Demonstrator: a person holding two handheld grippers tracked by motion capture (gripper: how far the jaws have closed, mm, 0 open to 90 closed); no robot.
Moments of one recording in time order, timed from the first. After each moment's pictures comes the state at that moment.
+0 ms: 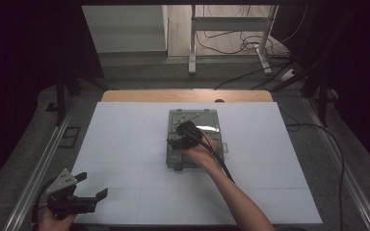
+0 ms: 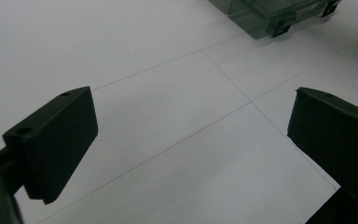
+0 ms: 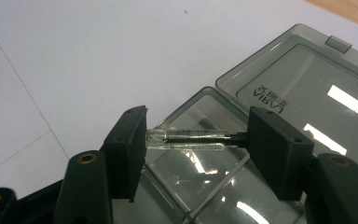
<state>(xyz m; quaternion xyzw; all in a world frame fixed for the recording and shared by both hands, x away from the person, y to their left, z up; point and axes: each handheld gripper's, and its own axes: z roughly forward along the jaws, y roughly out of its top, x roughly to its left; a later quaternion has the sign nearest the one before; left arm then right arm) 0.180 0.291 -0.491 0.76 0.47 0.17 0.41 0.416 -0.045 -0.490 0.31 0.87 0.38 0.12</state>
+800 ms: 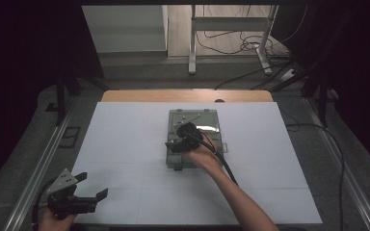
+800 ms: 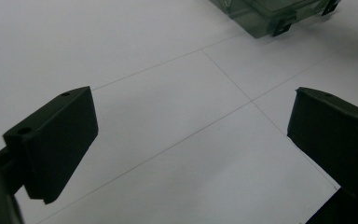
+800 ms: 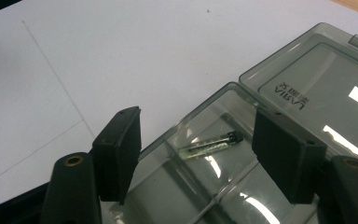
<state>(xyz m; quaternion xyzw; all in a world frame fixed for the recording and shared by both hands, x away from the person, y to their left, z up) 0.180 0.290 -0.491 0.76 0.47 0.17 0.41 0.403 -0.049 -0.482 0.29 0.87 0.38 0.09</state>
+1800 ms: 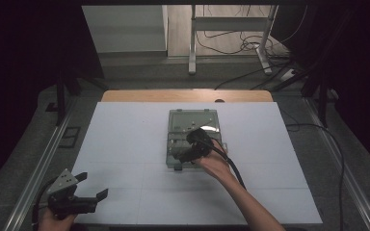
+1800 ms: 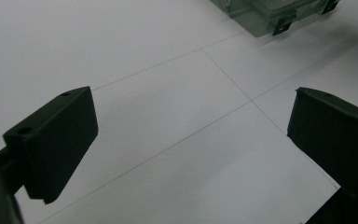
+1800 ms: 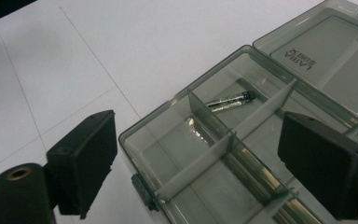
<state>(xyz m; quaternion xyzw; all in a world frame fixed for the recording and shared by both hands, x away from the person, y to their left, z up) 0.180 0.289 -0.491 0.76 0.47 0.17 0.41 0.378 -0.080 -0.470 0.29 0.88 0.38 0.06</state>
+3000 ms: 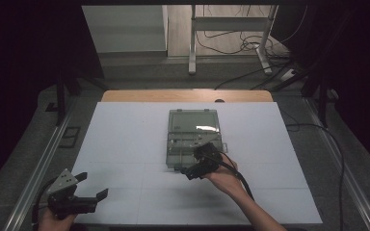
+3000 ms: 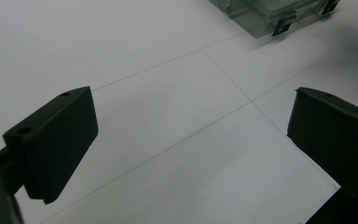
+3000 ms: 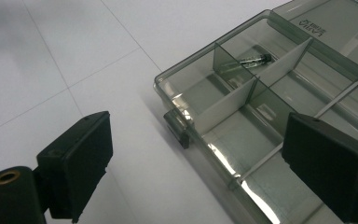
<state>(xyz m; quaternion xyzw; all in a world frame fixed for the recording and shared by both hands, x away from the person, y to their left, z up) 0.180 0.289 -0.490 0.76 0.47 0.17 0.41 0.332 -0.104 -0.467 0.26 0.89 0.37 0.08</state>
